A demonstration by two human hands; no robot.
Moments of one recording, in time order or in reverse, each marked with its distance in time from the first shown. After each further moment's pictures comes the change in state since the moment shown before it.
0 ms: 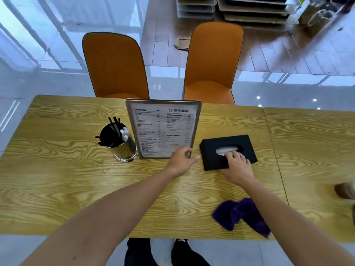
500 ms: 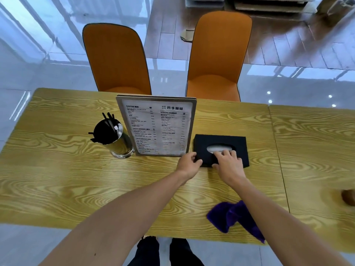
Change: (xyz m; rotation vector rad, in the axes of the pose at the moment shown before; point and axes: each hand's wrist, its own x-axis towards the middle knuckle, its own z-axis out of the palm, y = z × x) left_hand 0.018 0.007 0.060 -0.075 0.063 -0.166; right_hand 0.012 -0.014 0.002 -0.068 0.062 -0.130
